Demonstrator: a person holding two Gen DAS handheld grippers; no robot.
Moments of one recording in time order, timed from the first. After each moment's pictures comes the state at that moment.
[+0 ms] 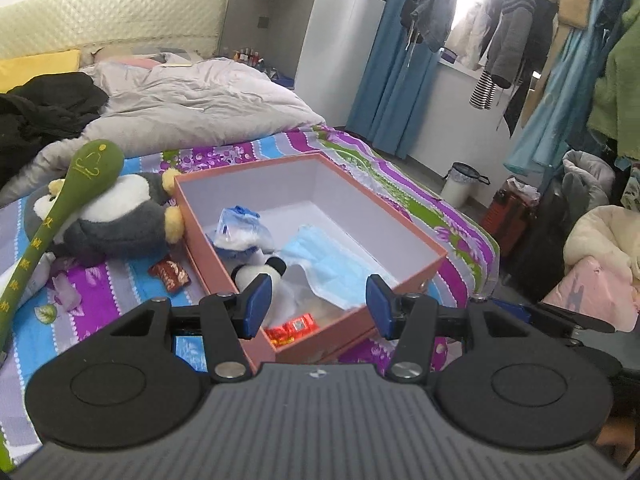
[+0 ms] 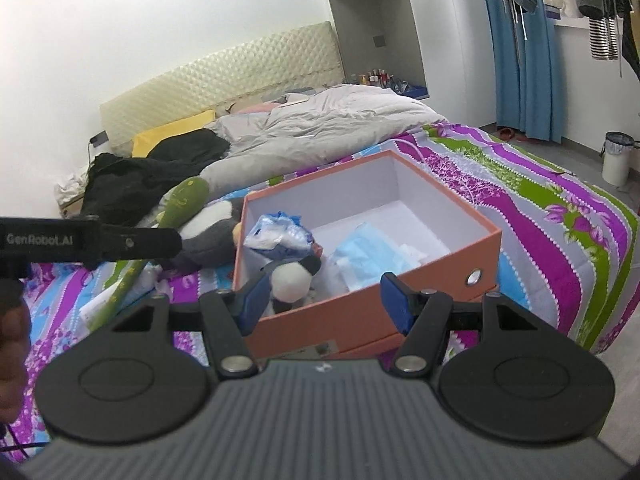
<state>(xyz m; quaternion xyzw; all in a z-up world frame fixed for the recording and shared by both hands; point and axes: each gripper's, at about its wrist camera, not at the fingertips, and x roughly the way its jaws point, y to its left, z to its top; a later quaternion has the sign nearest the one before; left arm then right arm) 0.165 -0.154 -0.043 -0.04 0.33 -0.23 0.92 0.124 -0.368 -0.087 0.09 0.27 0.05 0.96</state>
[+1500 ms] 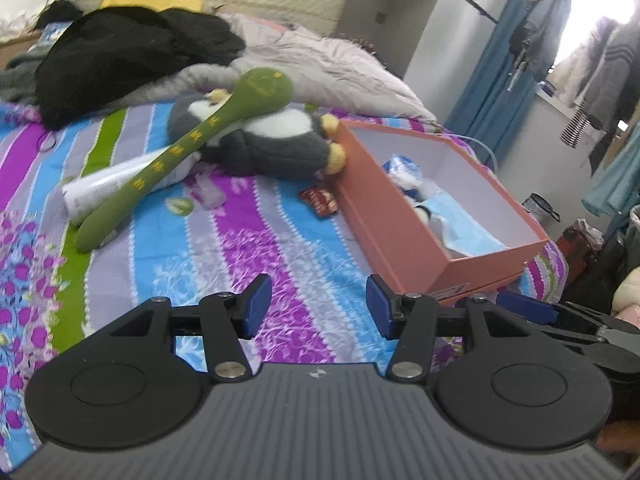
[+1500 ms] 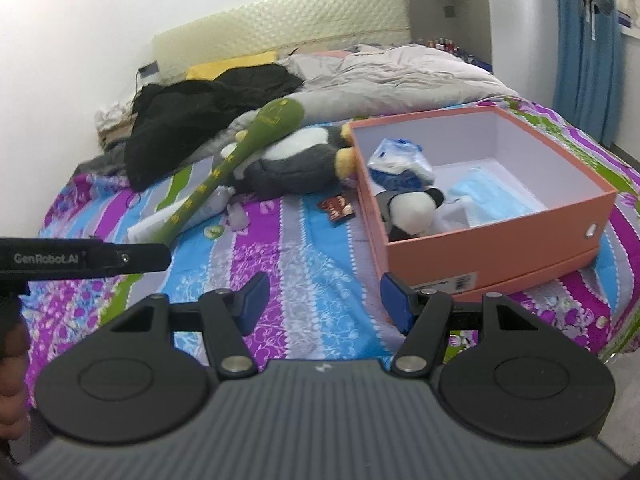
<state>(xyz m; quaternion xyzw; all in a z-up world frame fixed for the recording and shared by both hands) 0.108 0.007 -0.111 -0.12 0.36 -0.09 0.92 0.116 -0.229 -0.126 0.02 0.32 0.12 0.94</state>
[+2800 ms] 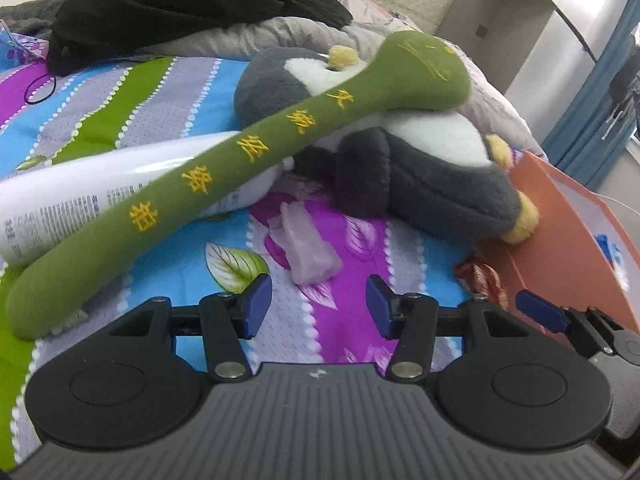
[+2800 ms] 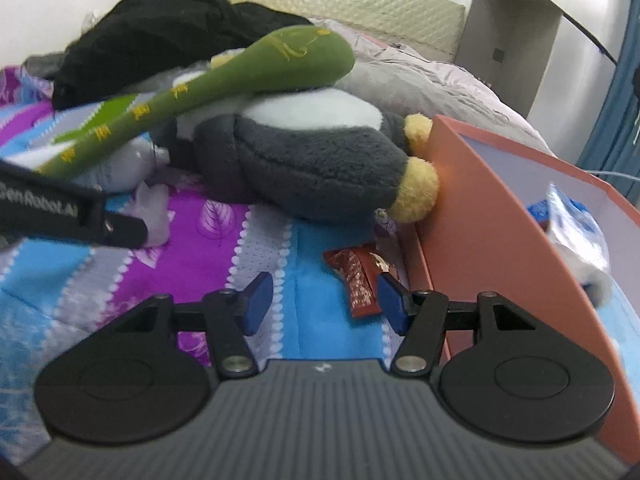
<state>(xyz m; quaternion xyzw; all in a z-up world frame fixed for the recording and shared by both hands) 0.334 0.084 -0.251 -0.18 0.38 0.02 0.91 0.341 -0.116 -0.249 -0.16 0.29 0.09 0.94</state>
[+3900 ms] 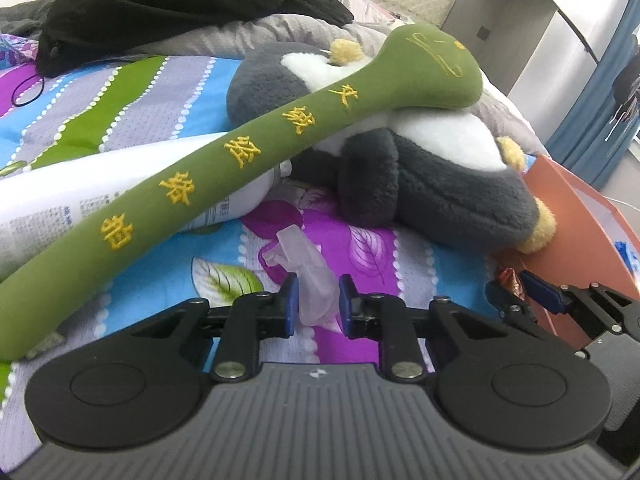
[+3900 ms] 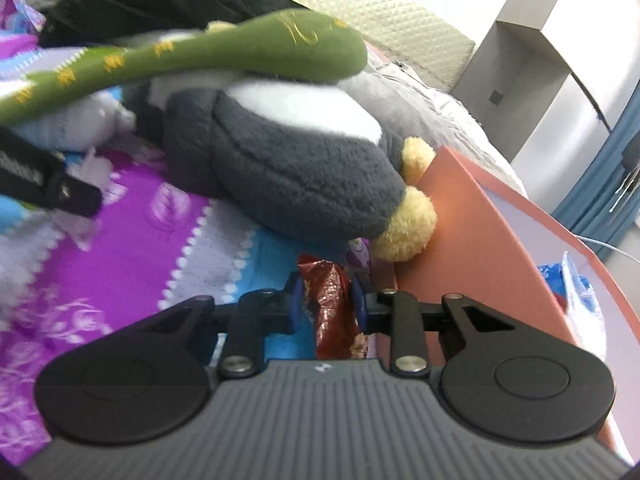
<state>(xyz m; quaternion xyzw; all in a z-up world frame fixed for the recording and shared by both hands) 0.348 0.080 -0.262 -0.18 0.37 0.02 0.91 0.358 -0.101 -0.254 -0.26 0.27 0.08 0.93</state>
